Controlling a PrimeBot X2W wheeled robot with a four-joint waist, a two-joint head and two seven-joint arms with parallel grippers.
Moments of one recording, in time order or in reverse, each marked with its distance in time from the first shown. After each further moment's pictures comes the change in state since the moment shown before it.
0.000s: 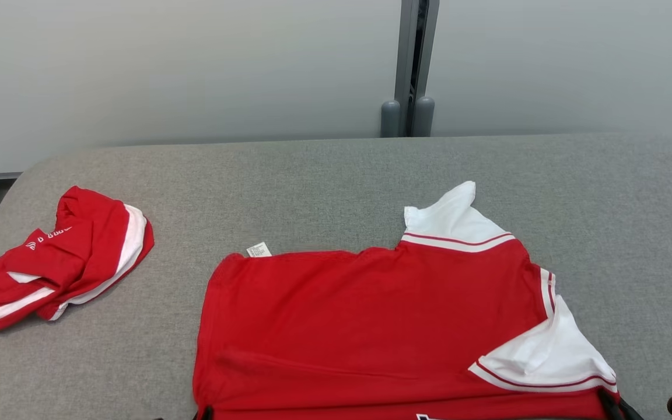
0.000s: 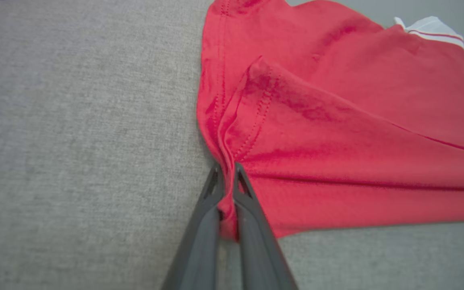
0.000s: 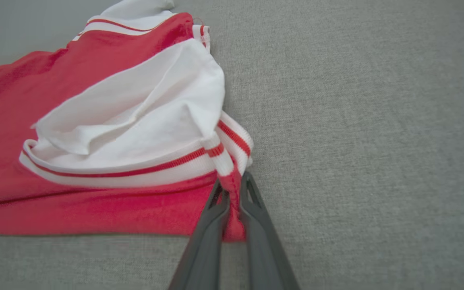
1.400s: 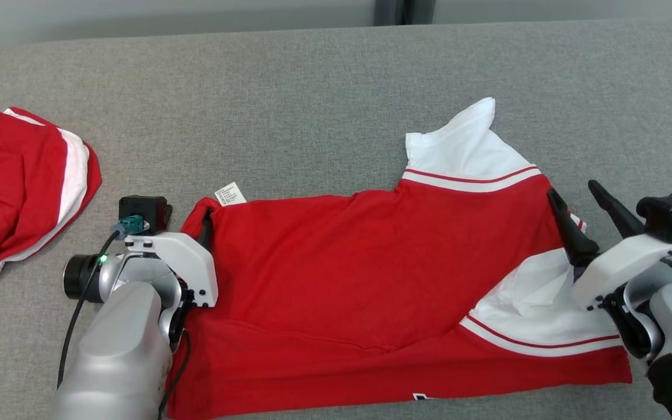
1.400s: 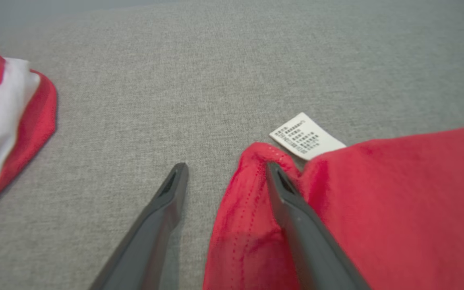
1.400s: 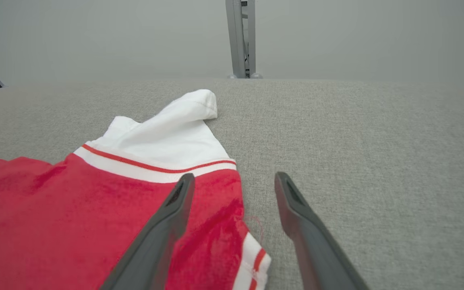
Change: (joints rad) left arm -0.659 0.029 -0.097 0.306 0.072 0.067 0.144; right arm -0.476 0.010 0.060 -0.055 -0.122 -0.003 0.062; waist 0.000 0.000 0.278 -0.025
